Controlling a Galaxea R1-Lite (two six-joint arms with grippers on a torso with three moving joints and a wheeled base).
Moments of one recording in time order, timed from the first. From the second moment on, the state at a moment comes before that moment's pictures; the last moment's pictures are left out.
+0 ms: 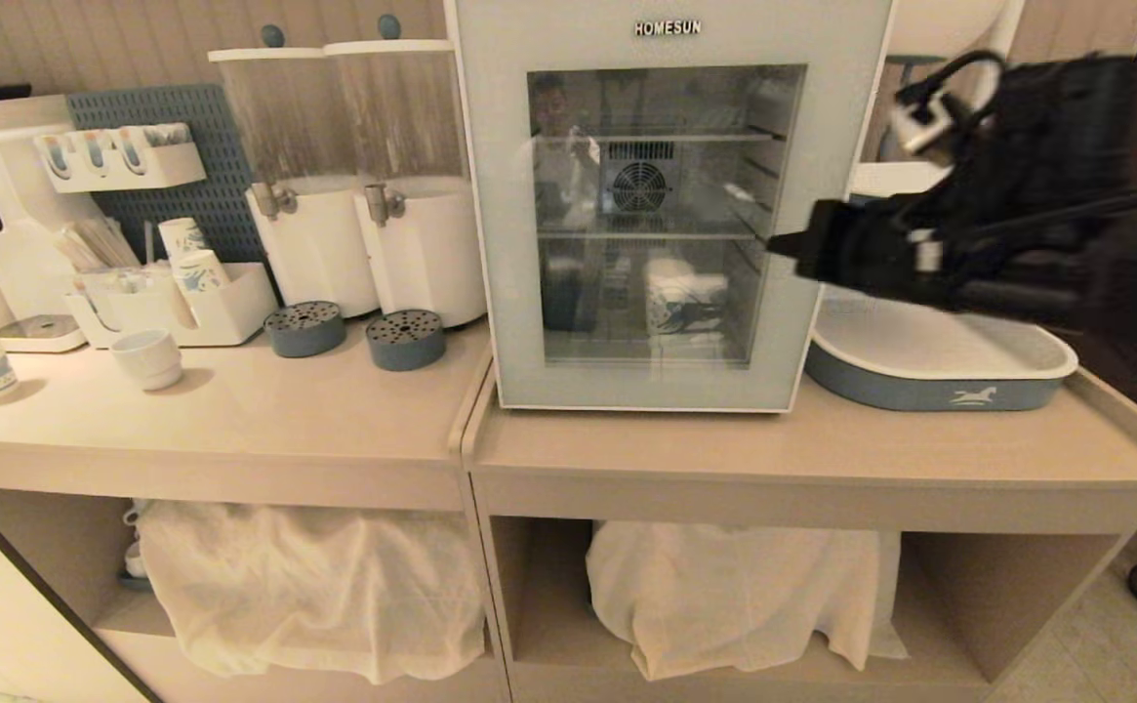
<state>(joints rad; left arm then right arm) 0.00 0.00 0.00 -0.13 -0.01 -0.16 0.40 1.64 -1.27 -0.19 0.01 0.31</state>
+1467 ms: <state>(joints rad) 0.00 0.00 0.00 -0.13 -0.01 -0.16 0.00 0.00 -0.05 -0.03 0.00 0.04</state>
